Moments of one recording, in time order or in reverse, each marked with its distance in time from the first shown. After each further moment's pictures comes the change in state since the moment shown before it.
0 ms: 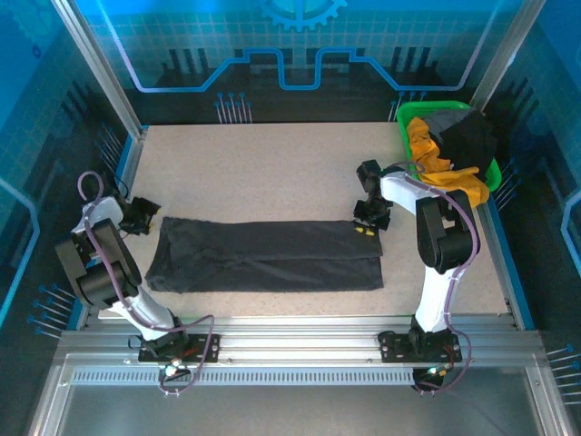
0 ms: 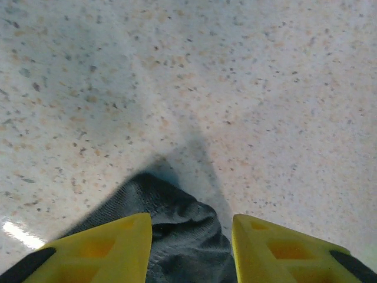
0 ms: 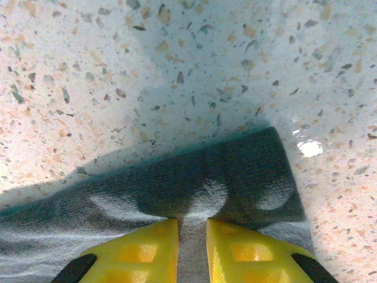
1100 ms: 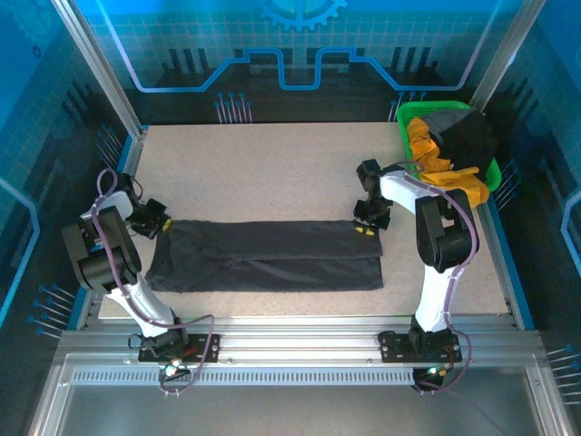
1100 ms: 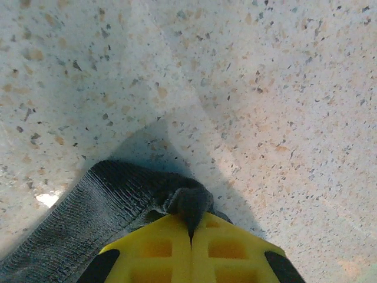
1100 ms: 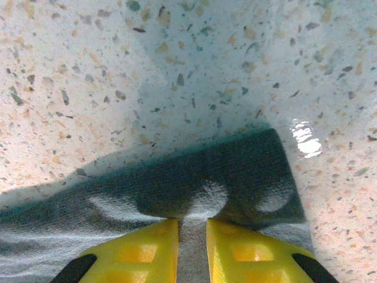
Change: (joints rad) left arm -0.066 0.120 0.048 -0.057 -0.035 0.034; right arm -0.001 0.013 0.019 -0.018 0.000 0.000
